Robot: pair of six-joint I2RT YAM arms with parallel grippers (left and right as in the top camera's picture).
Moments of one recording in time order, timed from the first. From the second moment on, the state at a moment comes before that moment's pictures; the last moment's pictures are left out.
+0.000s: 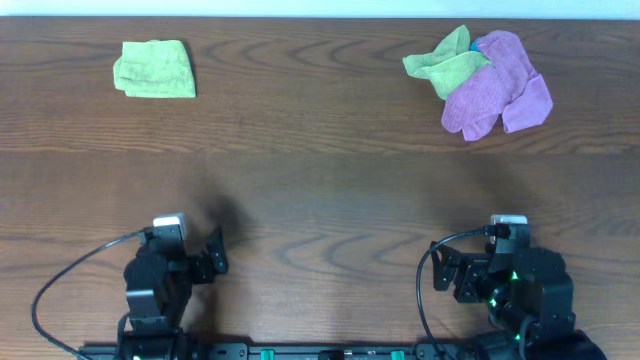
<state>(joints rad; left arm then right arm) 0.04 0.23 0.15 -0.48 0.12 -0.17 0.22 0.41 0.63 -0.96 -0.06 0.33</state>
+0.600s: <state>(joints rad) 0.04 0.01 0.14 -0.48 0.12 0.02 0.22 0.41 0.63 -0.96 -0.06 0.33</state>
